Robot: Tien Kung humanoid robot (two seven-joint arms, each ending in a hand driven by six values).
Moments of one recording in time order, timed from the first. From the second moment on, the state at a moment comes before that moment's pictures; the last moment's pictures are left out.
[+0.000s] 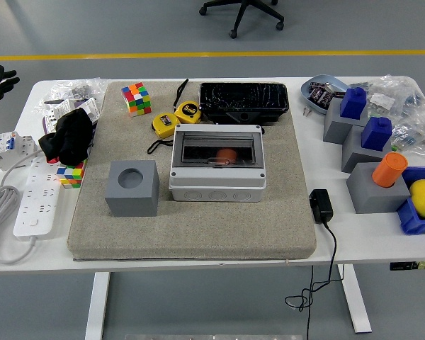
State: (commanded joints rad) left arm -0.23 0.13 -1.87 -1.31 1.53 -0.18 0.00; right arm 0.16 -0.05 1.83 0.18 -1.31 -0.24 0.02
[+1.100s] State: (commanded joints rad) left arm -0.23 0.13 -1.86 -1.30 1.53 -0.17 0.00; right arm 0.16 -0.05 1.83 0.18 -1.31 -0.24 0.02
